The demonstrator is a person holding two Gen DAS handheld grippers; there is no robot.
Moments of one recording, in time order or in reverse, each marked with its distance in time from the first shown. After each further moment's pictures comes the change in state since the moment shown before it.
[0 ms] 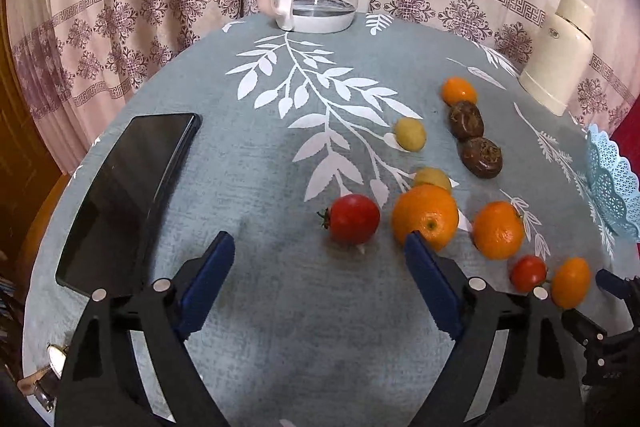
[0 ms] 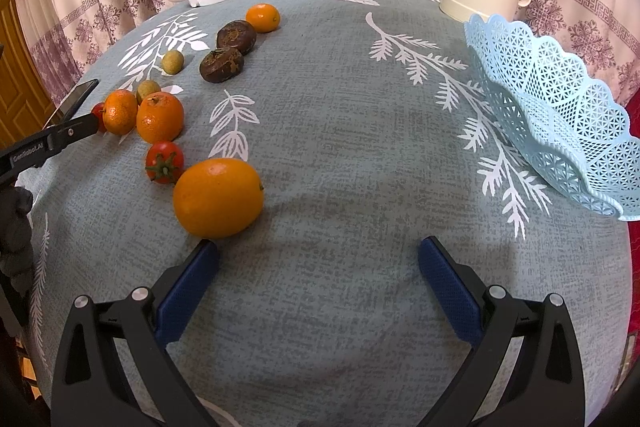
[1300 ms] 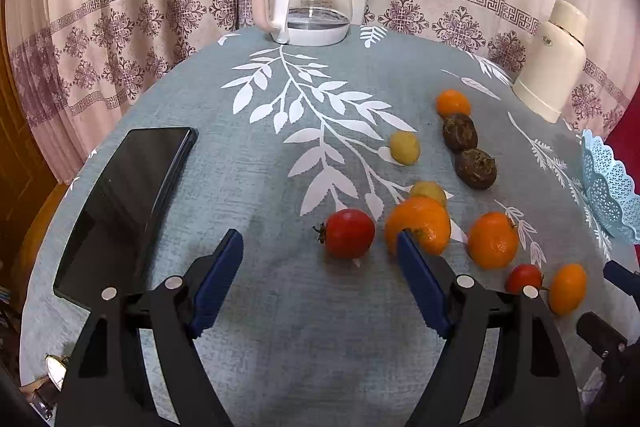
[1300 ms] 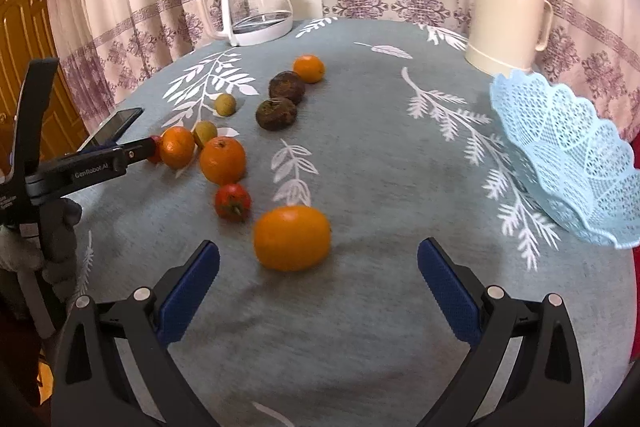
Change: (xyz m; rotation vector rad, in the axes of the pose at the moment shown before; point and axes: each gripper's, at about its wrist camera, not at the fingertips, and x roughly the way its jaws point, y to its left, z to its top) left arm -0.003 0.000 0.002 0.007 -0.043 -0.020; right arm -0.027 0.024 0.007 -0.047 -0.152 0.086
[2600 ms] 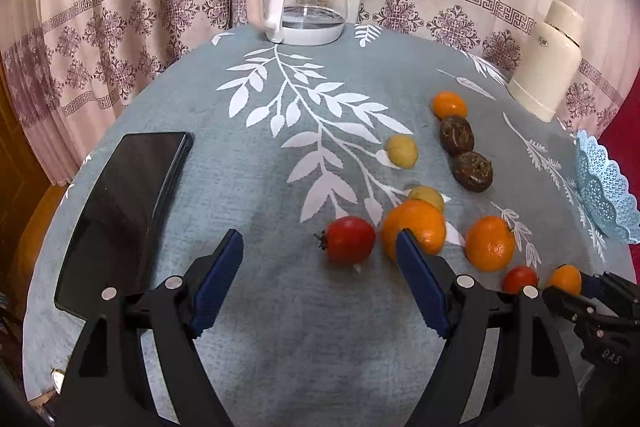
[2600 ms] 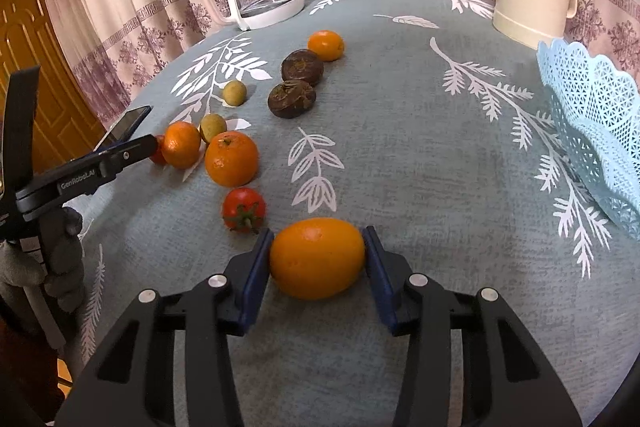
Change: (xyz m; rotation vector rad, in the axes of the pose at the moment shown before) left arm 0.001 0.006 0.005 0.011 0.018 -0.031; right arm 0.032 -0.002 0.007 0.069 0.080 0.116
